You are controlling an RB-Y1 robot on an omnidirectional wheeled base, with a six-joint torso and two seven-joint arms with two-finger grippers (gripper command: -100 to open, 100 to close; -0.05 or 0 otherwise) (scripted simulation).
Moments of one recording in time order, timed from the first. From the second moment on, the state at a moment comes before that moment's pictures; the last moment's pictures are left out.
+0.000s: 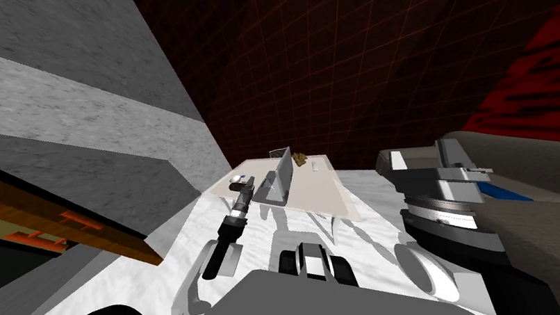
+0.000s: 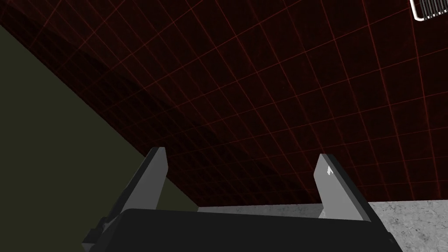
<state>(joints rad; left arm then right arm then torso) 0.54 0.36 0.05 -2.33 -0.20 -0.13 0.04 0.46 0.02 -0.02 -2.39 -0.08 -0.48 -0.05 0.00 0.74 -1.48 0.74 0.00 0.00</state>
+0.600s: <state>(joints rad) 0.56 0.45 0.05 -2.31 -0.24 -0.03 0.03 0.46 0.02 -0.02 -2.39 -0.08 -0.48 -0.05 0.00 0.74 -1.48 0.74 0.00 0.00</state>
